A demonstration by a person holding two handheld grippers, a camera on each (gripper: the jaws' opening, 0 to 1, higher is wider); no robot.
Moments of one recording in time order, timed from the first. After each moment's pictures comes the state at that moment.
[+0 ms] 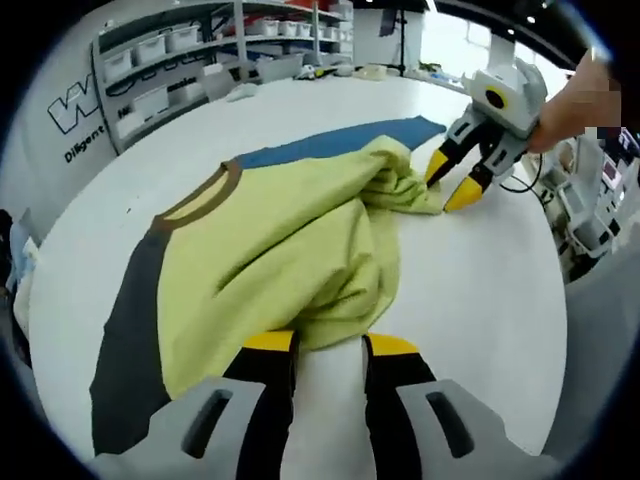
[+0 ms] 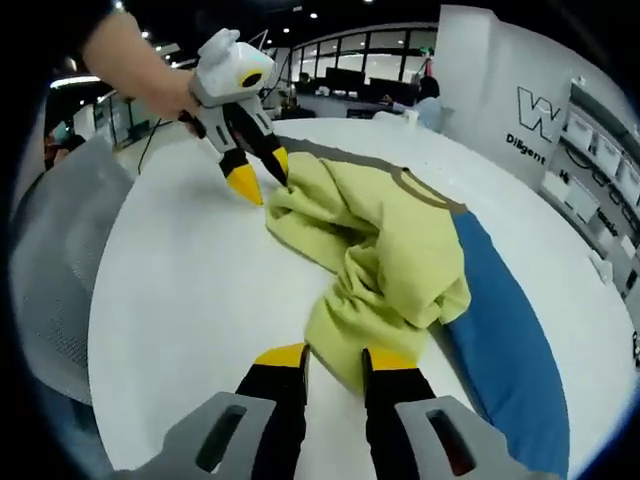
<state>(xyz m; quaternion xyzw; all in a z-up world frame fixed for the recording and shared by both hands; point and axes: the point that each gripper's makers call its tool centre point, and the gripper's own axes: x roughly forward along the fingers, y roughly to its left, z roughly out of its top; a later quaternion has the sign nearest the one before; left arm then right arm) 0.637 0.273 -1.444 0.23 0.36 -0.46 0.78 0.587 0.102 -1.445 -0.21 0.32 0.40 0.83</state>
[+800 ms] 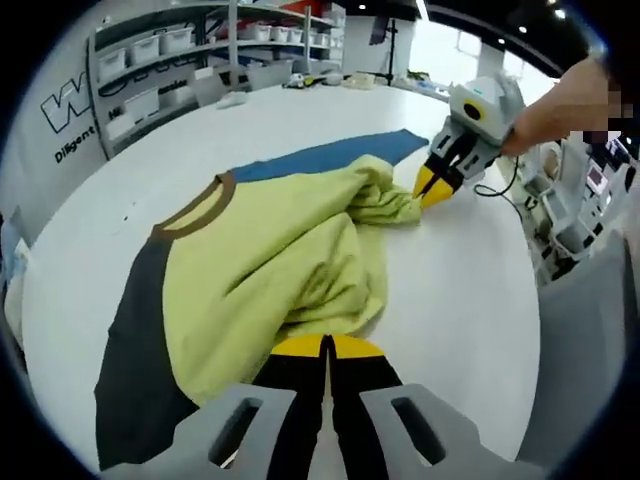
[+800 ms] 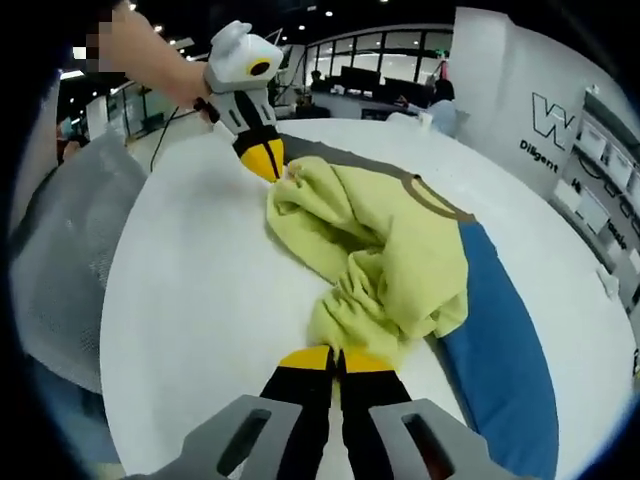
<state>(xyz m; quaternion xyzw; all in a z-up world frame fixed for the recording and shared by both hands) 0.616 0.284 -1.405 0.20 0.35 -0.50 0.77 0.576 0.105 -1.426 -0.22 0.31 0.44 0.81</state>
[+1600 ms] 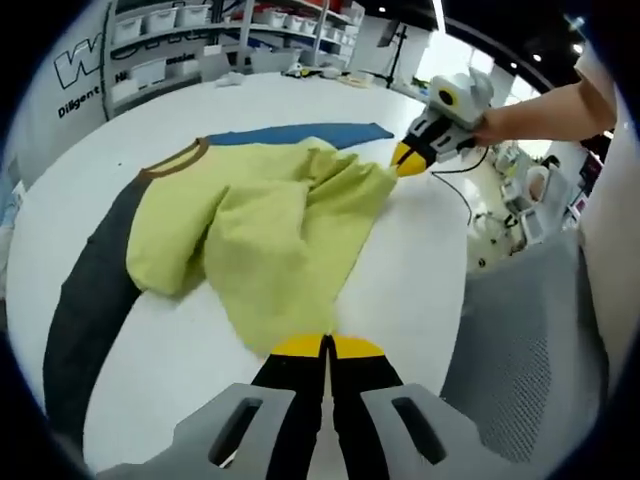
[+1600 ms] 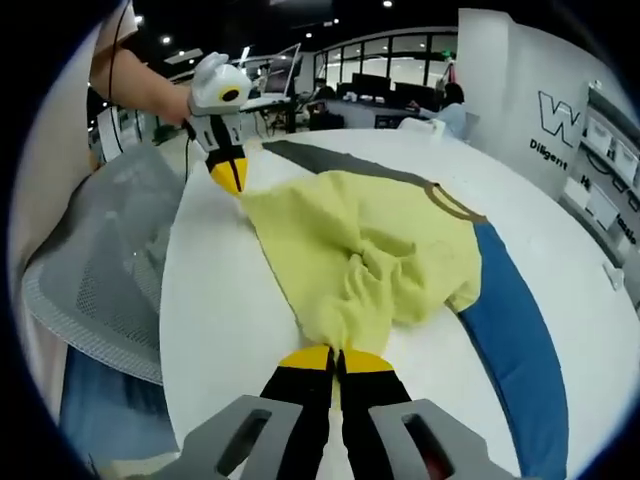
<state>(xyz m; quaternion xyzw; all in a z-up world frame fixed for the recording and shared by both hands) 0.502 0.311 -1.413 0.14 0.41 -0.50 0.75 0.514 0.091 -1.412 -0.20 0.32 0.46 0.80</state>
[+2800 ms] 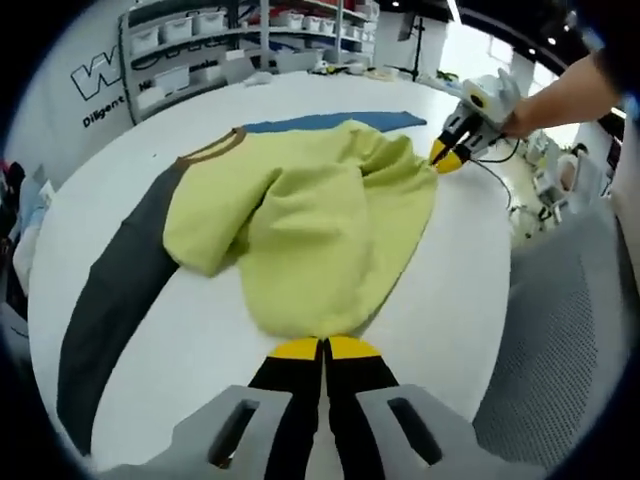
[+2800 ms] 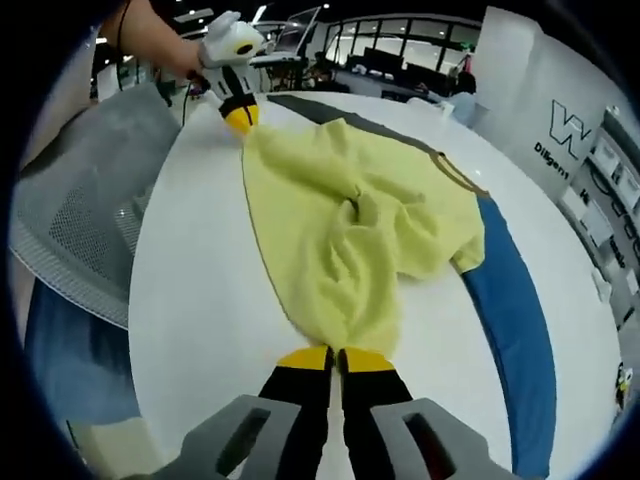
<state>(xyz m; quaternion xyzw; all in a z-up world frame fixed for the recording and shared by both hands) 0.525 0.351 -1.423 0.17 0.40 -0.43 0.79 0.510 0.071 -1.446 -0.29 0.34 0.44 0.78</state>
